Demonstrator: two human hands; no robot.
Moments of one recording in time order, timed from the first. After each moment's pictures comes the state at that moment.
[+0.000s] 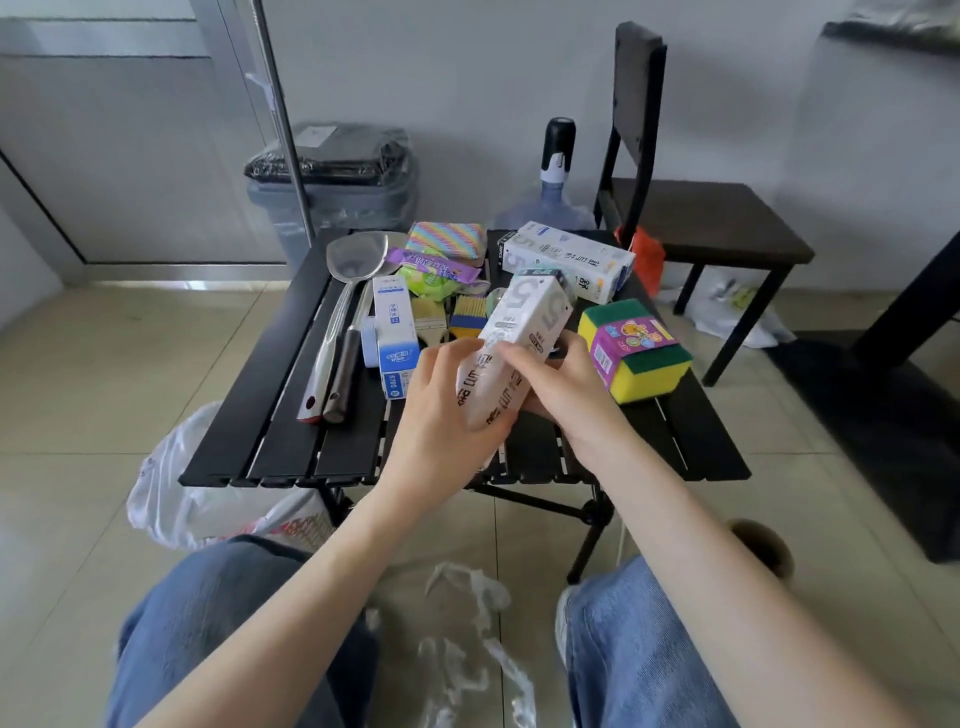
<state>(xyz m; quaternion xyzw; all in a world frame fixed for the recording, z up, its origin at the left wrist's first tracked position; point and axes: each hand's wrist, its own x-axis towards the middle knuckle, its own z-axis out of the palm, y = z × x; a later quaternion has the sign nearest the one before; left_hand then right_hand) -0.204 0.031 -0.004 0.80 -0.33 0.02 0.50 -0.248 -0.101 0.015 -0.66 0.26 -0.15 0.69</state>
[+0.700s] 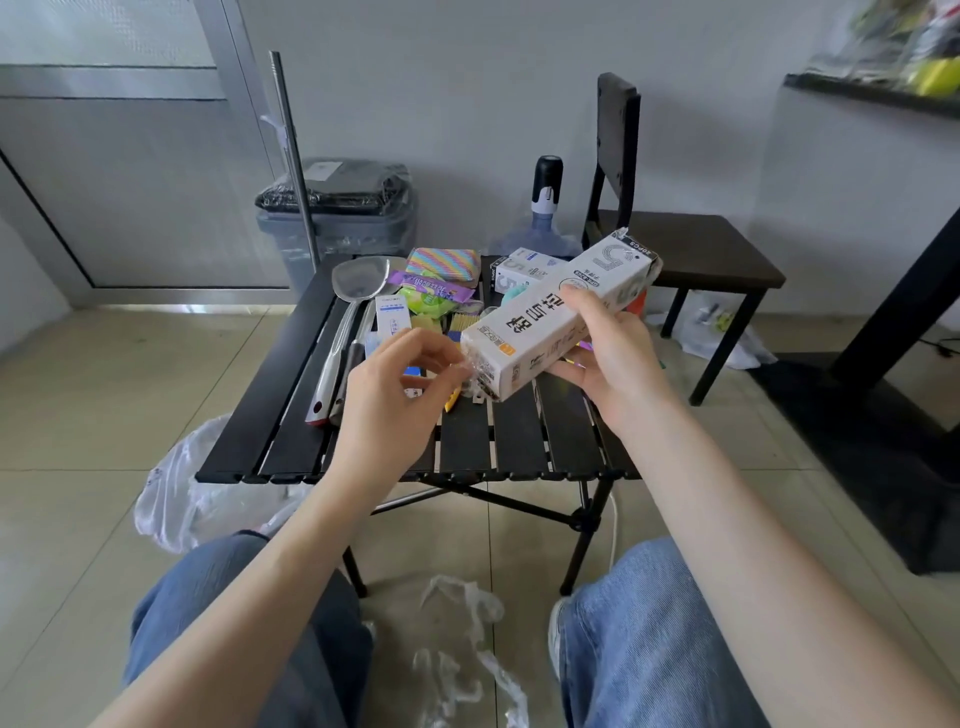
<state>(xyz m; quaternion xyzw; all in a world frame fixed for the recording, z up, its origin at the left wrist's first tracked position) -0.221 0.065 0.050 0.75 -0.35 0.09 0.56 -0.282 -0.111 0.077 -0.52 0.23 -0.25 0.78</state>
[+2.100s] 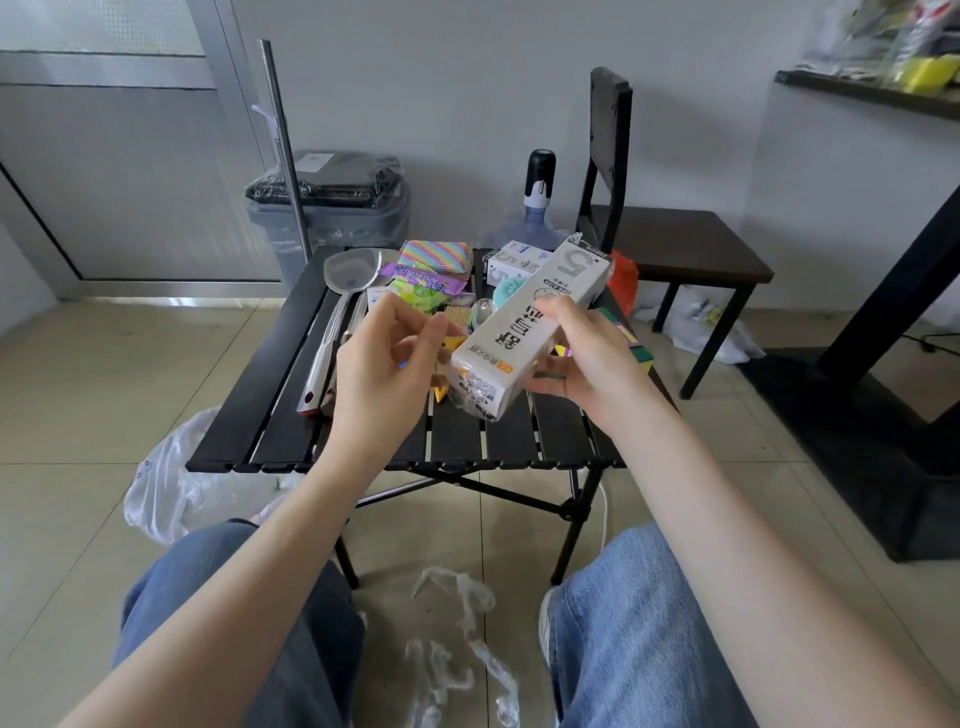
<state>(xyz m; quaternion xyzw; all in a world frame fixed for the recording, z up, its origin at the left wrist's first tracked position) -0.225 0.057 0.059 0.68 -0.29 0.03 0.67 -0.283 -0.109 0.069 -0.59 0.23 -0.16 0.76</state>
